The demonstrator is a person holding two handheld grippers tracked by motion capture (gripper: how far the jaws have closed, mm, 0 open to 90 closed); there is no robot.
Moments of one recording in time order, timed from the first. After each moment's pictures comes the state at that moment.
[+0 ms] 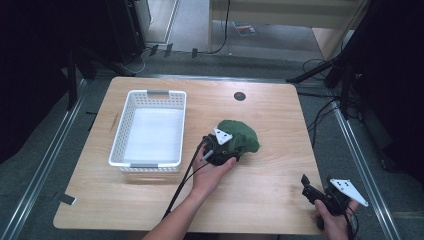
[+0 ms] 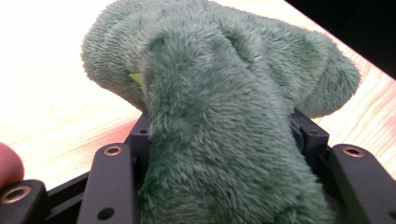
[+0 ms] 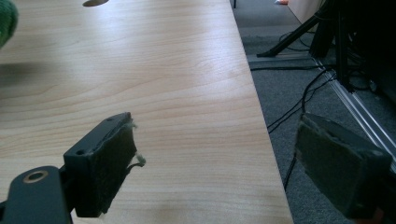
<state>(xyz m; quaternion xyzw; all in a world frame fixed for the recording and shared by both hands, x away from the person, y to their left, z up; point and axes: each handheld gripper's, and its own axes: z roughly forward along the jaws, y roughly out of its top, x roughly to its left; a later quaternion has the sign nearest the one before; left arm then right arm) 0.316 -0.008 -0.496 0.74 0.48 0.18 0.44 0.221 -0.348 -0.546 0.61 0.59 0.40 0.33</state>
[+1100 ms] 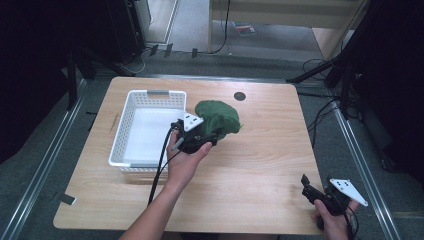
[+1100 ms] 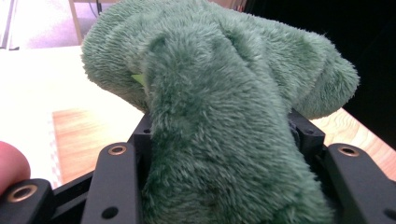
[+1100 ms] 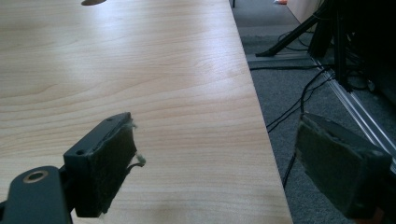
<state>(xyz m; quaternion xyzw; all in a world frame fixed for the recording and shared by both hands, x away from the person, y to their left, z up) 0.312 0.065 -0.438 0.68 0.49 0.21 0.49 0.221 -0.348 -0.546 0.61 0.60 0.40 0.33</state>
